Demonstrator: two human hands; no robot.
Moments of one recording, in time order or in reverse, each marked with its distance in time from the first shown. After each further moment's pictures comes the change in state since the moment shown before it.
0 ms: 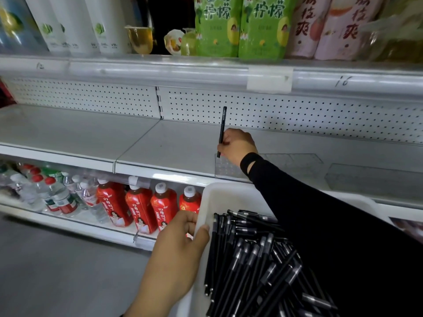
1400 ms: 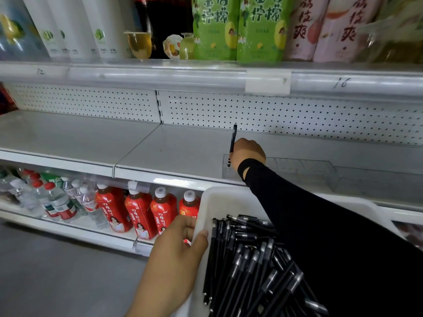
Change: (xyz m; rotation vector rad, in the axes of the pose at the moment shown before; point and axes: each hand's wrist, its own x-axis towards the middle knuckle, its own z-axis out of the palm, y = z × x) left_hand -0.001 0.002 -0.001 0.017 0.016 -0.001; right_hand 0.008 0.017 0.009 -0.320 0.000 0.234
